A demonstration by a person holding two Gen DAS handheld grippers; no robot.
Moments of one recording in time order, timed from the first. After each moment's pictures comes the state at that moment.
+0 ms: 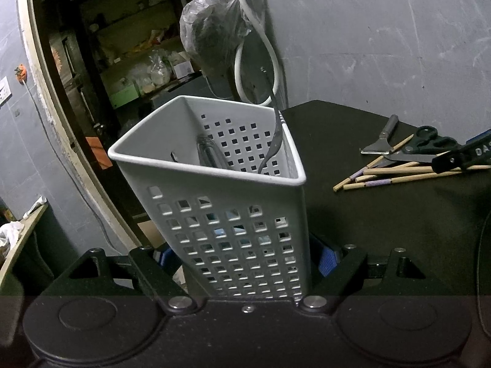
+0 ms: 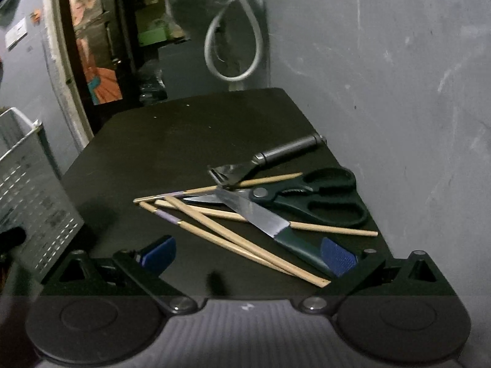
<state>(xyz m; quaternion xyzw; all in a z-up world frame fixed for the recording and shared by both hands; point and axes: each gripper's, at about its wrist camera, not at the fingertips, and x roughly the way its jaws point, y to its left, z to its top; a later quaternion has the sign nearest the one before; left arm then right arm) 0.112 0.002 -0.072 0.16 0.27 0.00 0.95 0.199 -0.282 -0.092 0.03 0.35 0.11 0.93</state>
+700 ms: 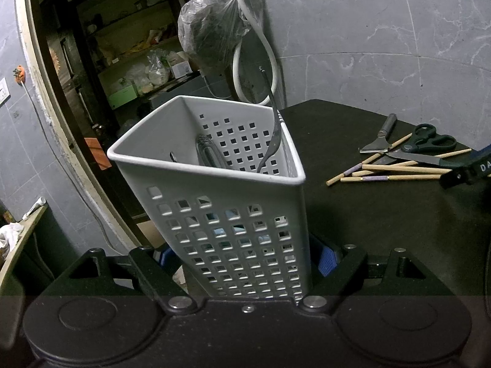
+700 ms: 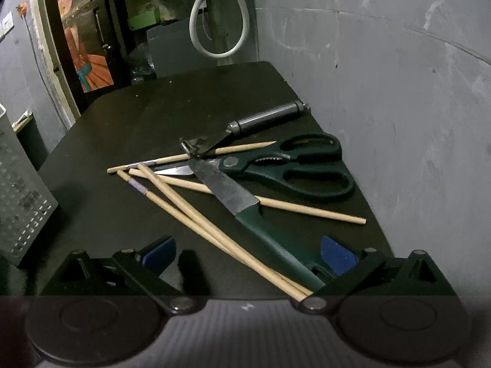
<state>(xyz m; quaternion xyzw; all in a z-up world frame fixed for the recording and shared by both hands) 0.113 0.000 -0.072 0.16 0.27 -0.01 0.95 0.197 -0.300 -0.113 0.03 0.40 0.11 0.91</state>
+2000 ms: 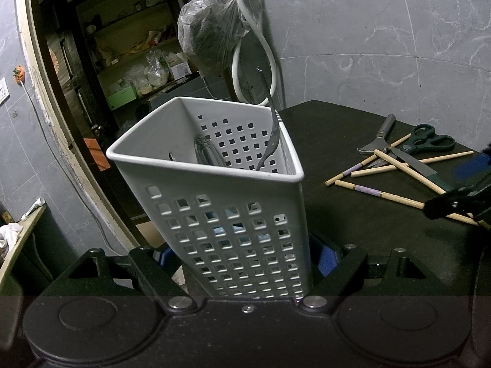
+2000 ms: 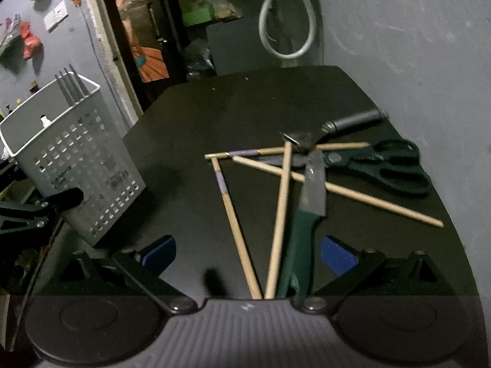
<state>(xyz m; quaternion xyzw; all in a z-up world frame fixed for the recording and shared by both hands) 0.113 -0.001 -0.073 0.16 0.27 -0.01 0.95 0.171 -0.243 -0.090 0.02 0.39 0.22 0.90</state>
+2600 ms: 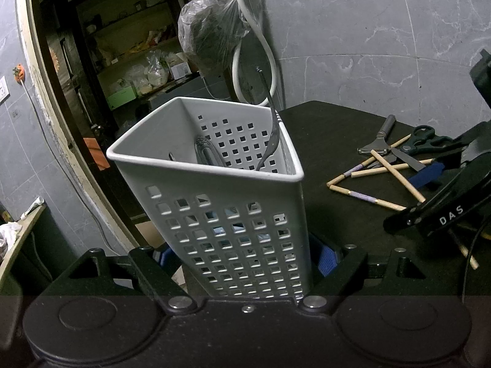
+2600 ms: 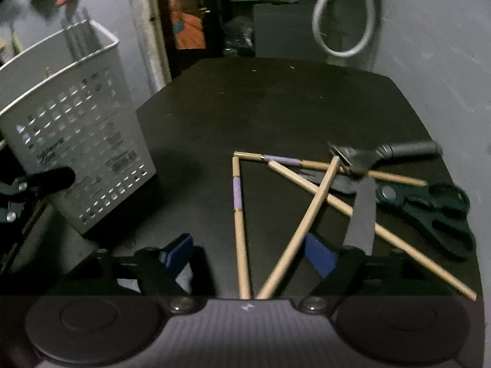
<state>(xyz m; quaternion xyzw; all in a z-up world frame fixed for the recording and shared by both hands) 0.113 -0.001 -0.072 0.16 0.27 -0.01 0.95 0.205 -0.197 -0.108 -0.08 0.39 0.28 0.87</state>
